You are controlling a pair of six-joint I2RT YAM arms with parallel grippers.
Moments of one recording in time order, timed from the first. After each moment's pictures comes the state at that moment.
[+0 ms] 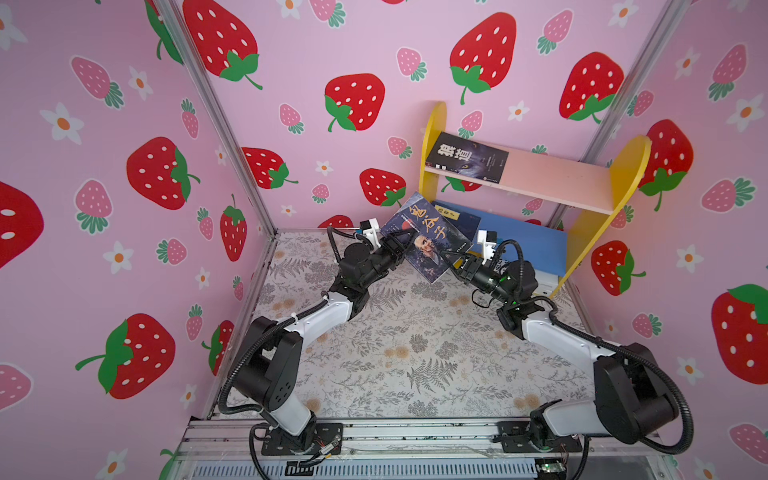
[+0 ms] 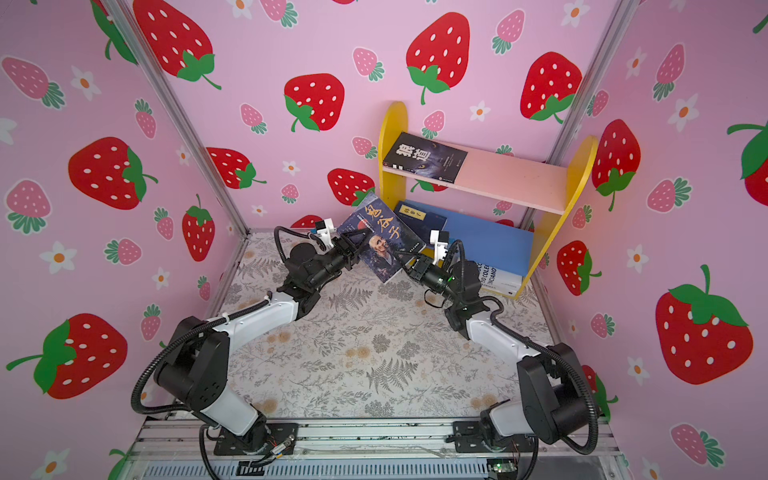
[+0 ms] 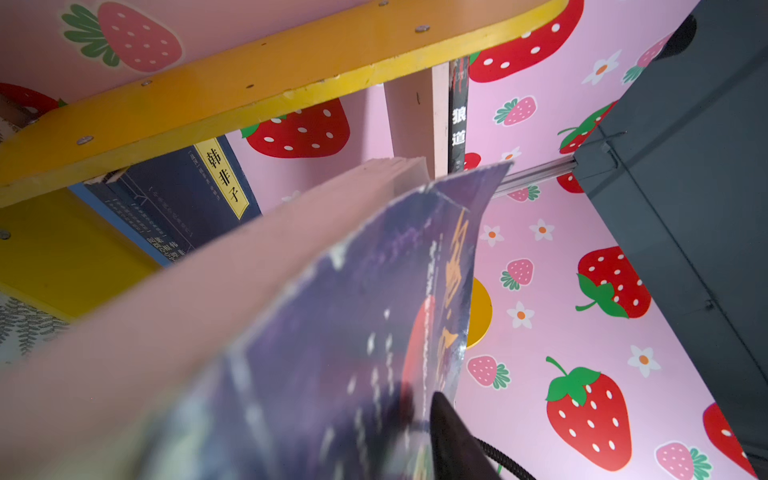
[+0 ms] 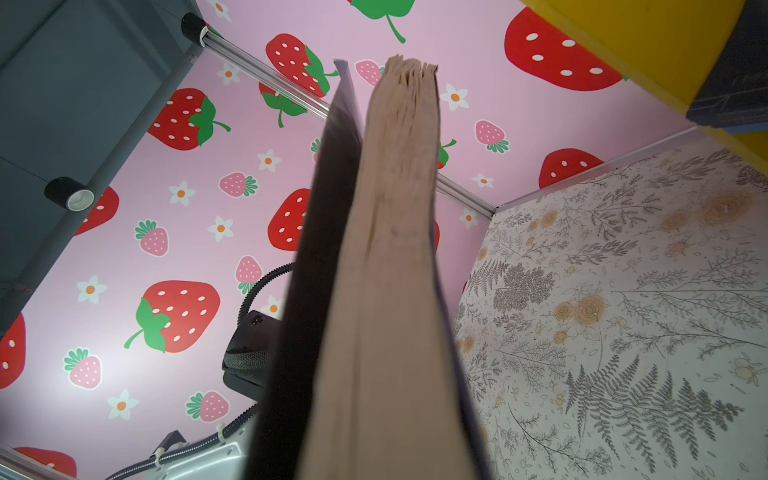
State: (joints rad) left arm -0.48 1.64 1.05 0.74 0.34 -1.31; right arm 0.48 1.40 0.78 0.82 -0.59 1.17
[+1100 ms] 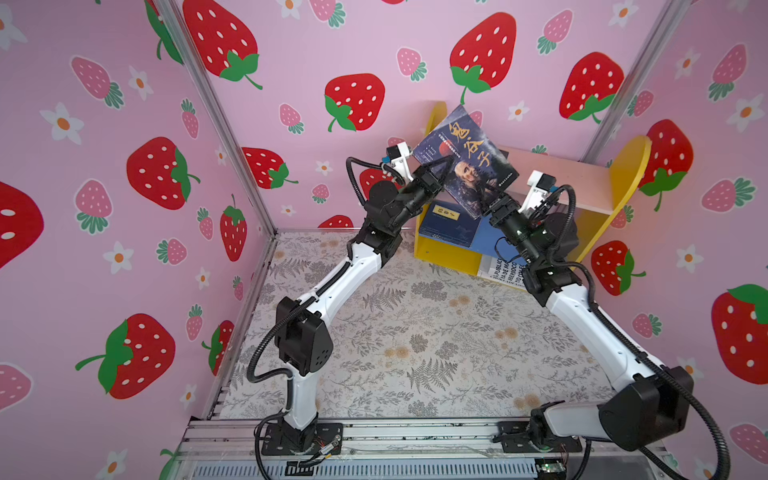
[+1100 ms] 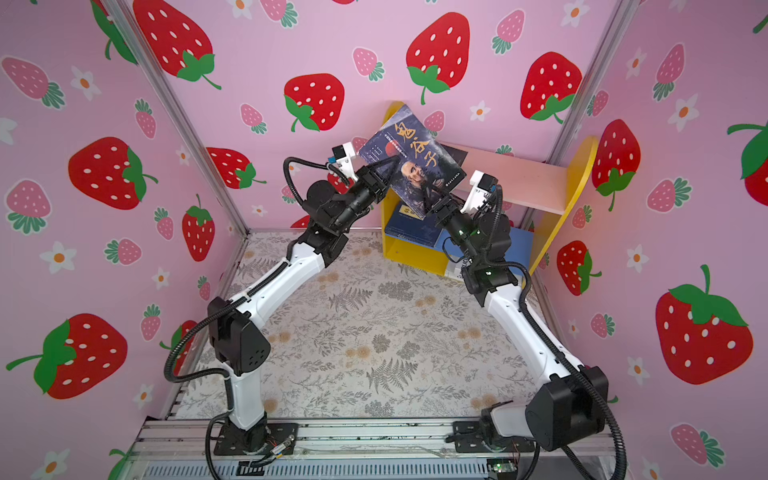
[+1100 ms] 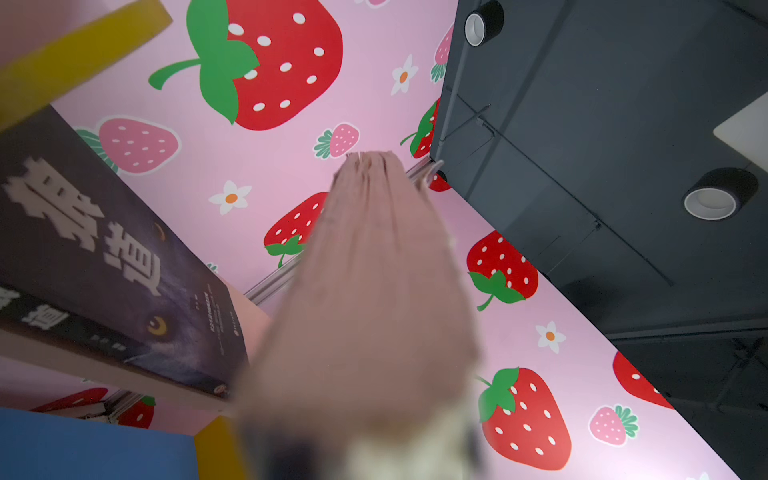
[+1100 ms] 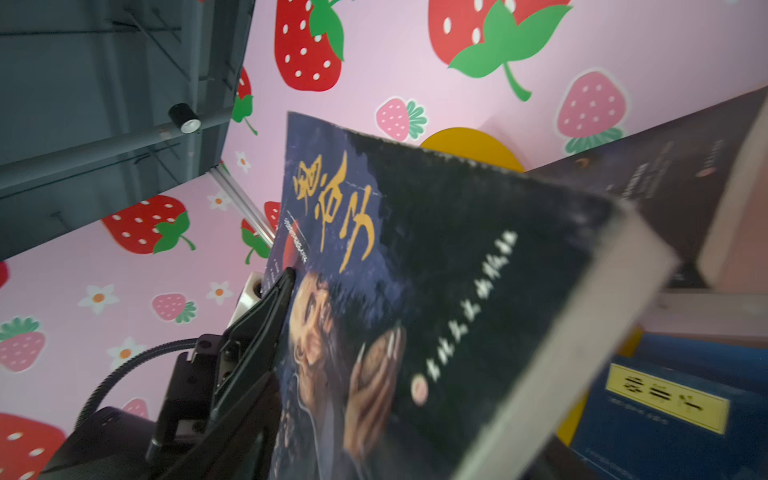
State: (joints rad) left arm -0.58 2.01 2.03 0.46 0.25 -1.15; right arm 0.40 1.35 1.26 0.40 -0.18 0.76
